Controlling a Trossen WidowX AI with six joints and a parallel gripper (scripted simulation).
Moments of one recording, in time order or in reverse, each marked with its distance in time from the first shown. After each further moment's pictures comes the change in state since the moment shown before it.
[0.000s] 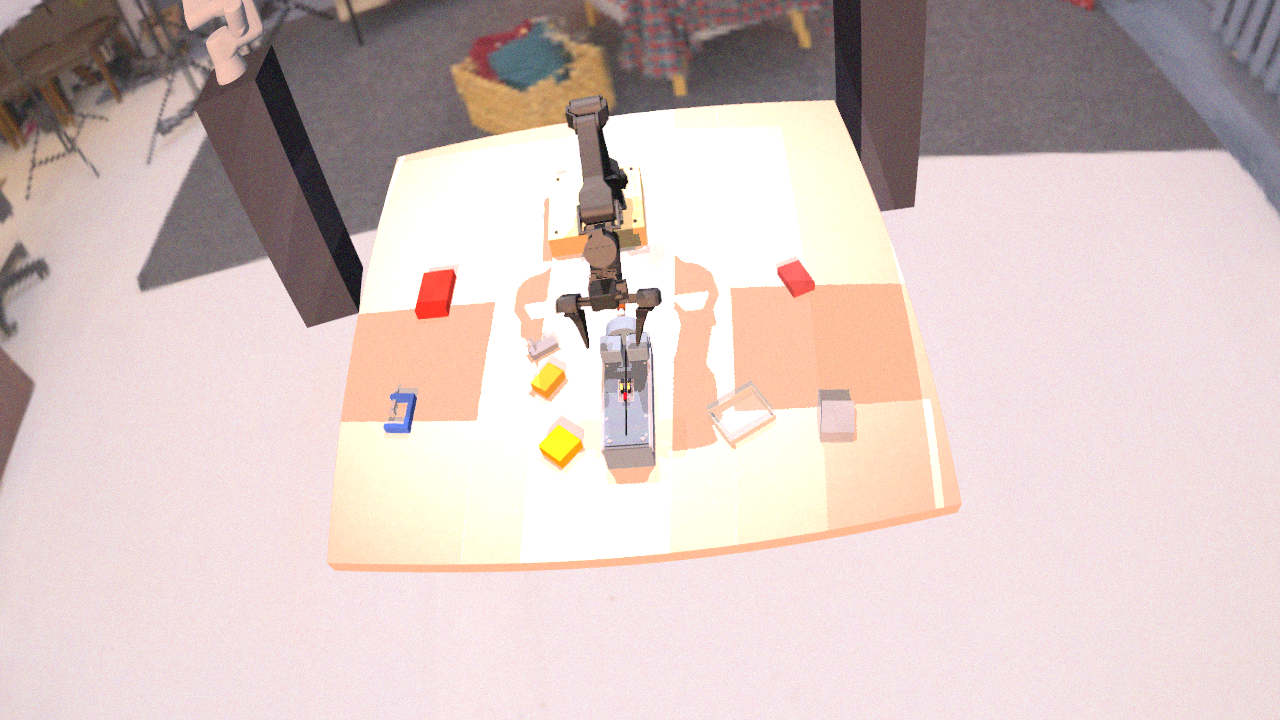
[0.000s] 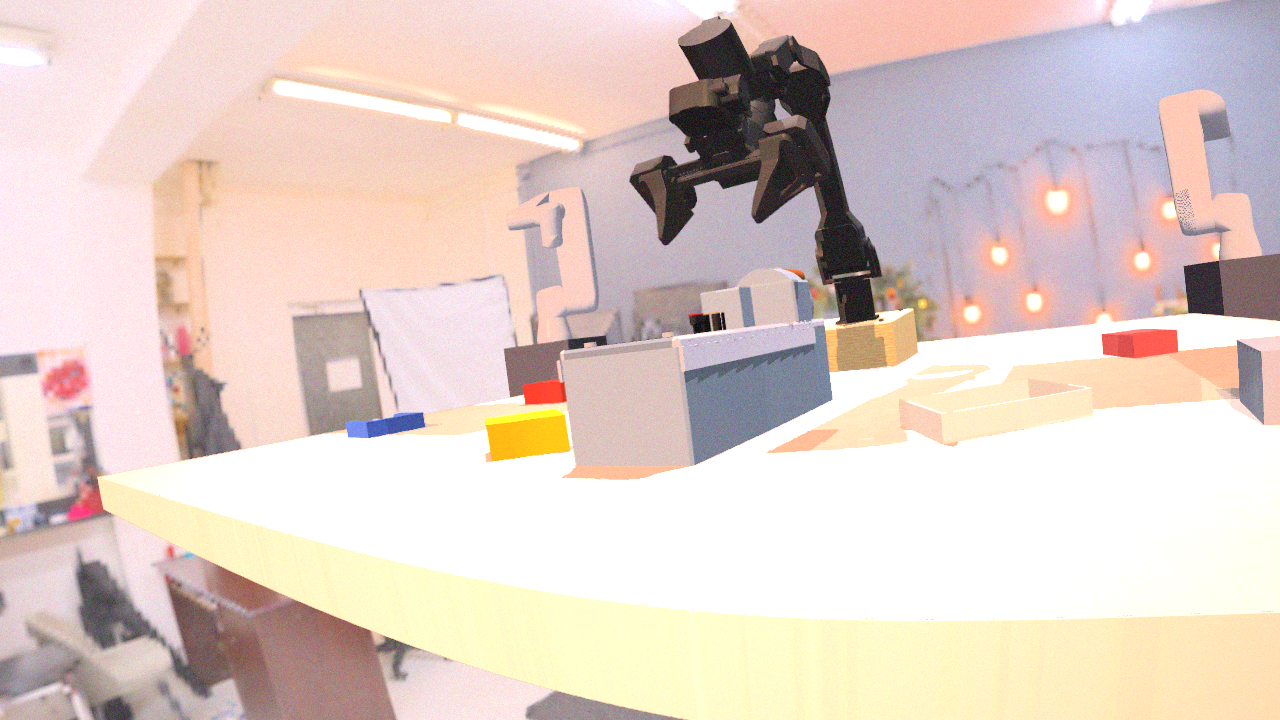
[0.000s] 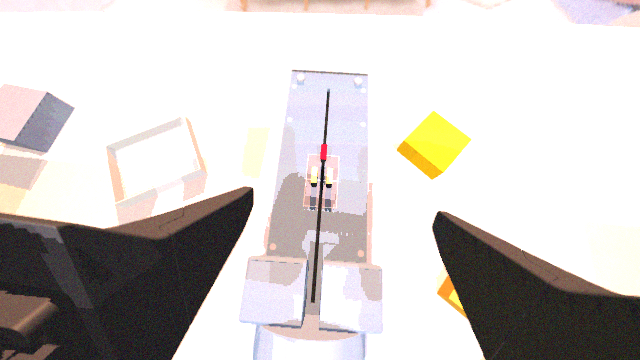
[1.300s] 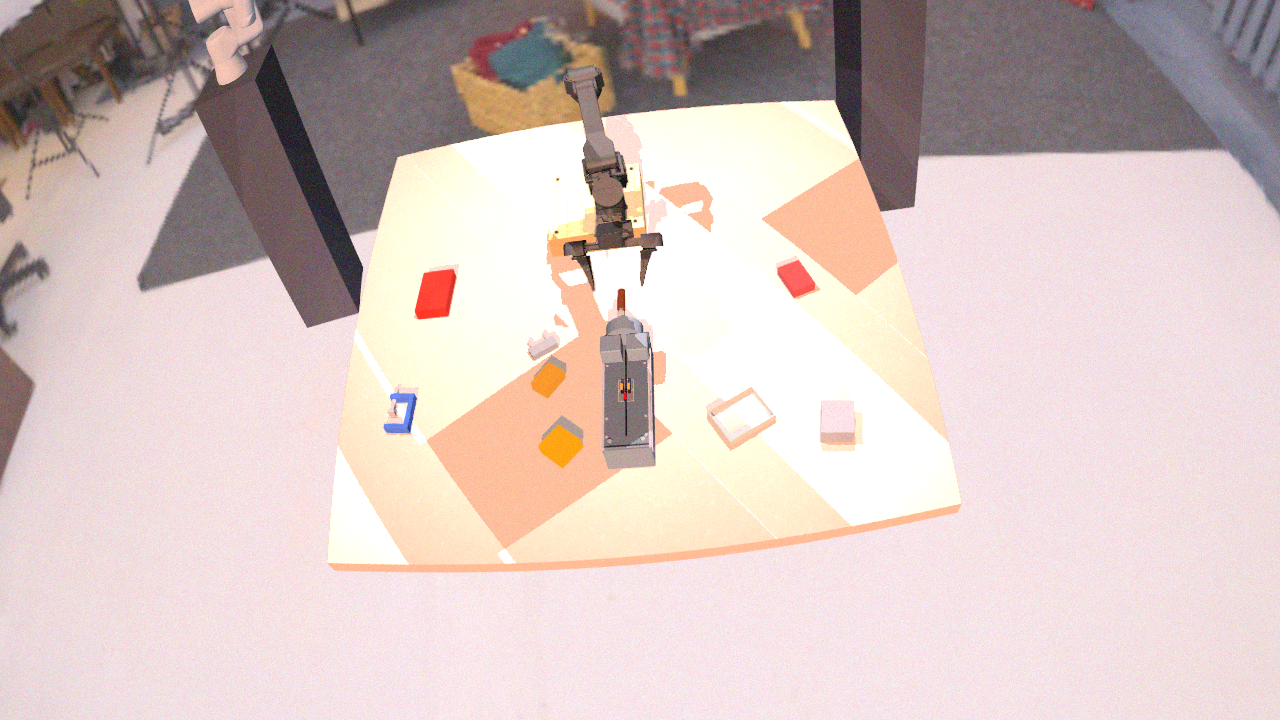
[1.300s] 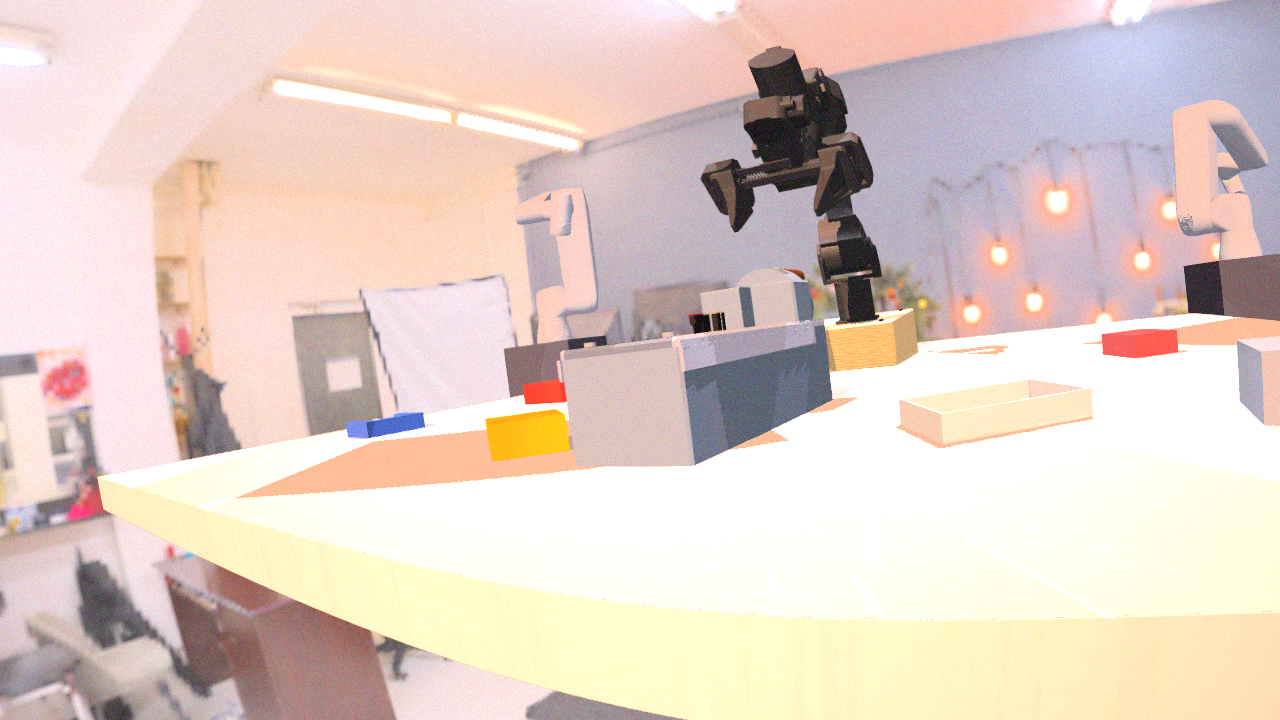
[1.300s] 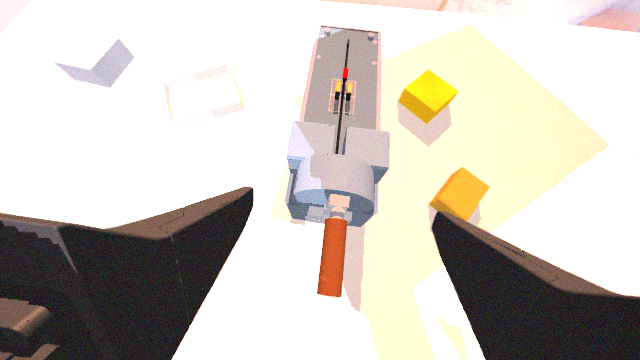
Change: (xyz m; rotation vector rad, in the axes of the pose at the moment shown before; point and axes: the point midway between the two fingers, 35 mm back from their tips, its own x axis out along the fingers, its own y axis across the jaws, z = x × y) arm -0.092 0.005 -0.087 -0.047 -0.057 0.021
